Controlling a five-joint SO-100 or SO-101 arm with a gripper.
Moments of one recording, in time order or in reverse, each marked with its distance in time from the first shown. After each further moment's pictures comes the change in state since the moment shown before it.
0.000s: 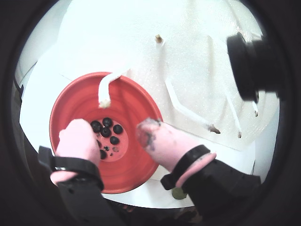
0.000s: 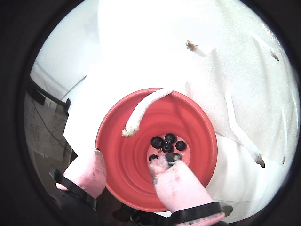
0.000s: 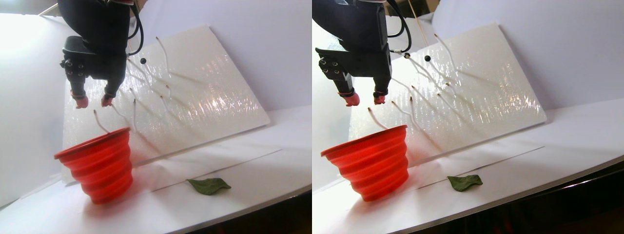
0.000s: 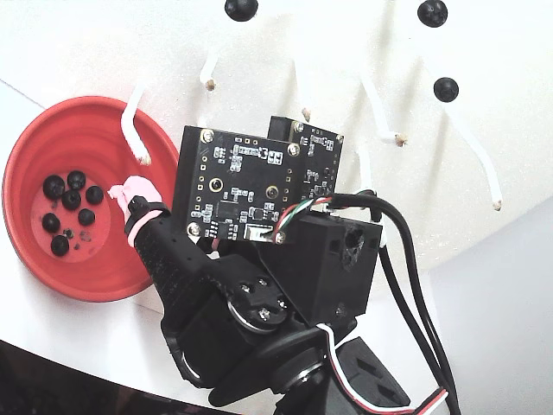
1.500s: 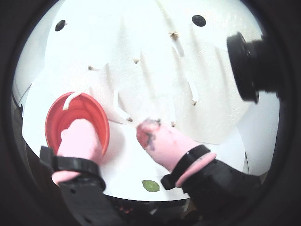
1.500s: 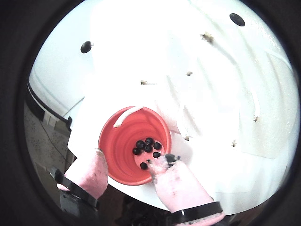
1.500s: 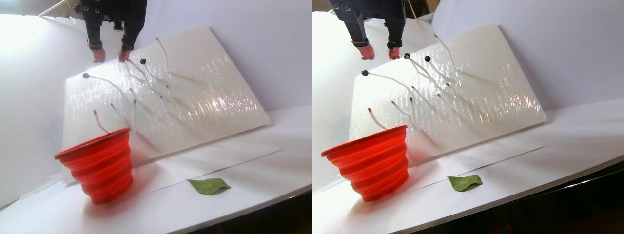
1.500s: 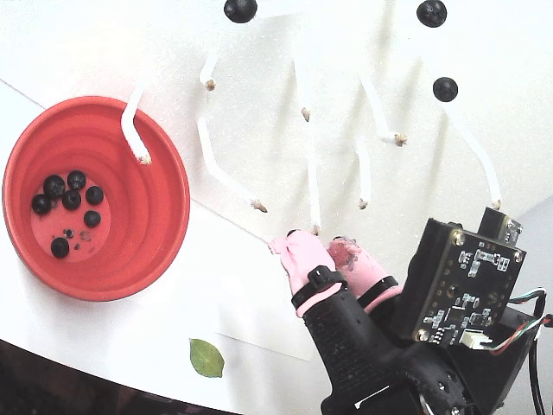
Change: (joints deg) arm 6.5 41.0 12.8 19.6 -1.7
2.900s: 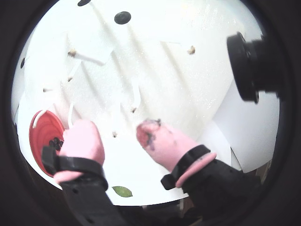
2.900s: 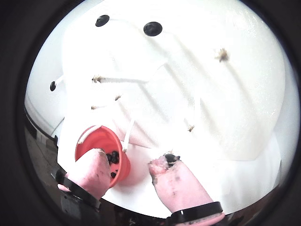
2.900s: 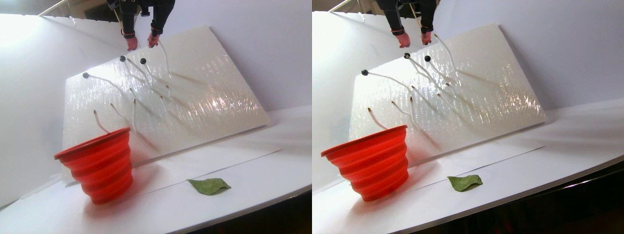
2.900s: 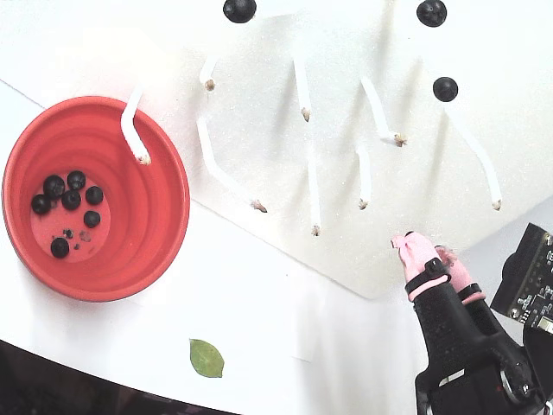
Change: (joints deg) arm 10.1 4.0 -4.9 3.1 -4.6
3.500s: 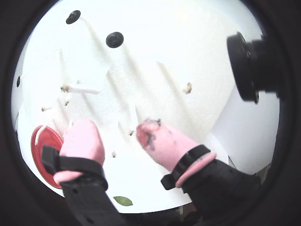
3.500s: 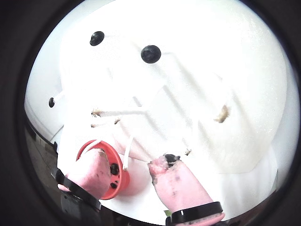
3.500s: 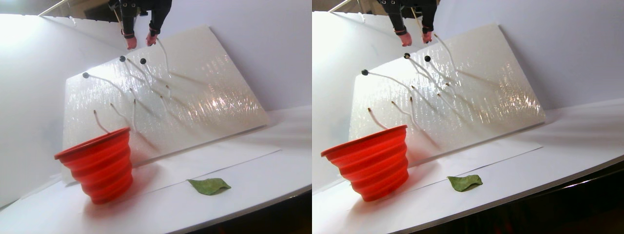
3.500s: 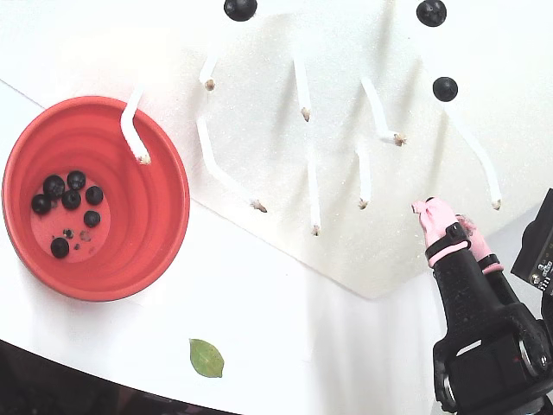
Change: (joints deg) arm -1.4 -5.2 -4.3 -3.4 -0.8
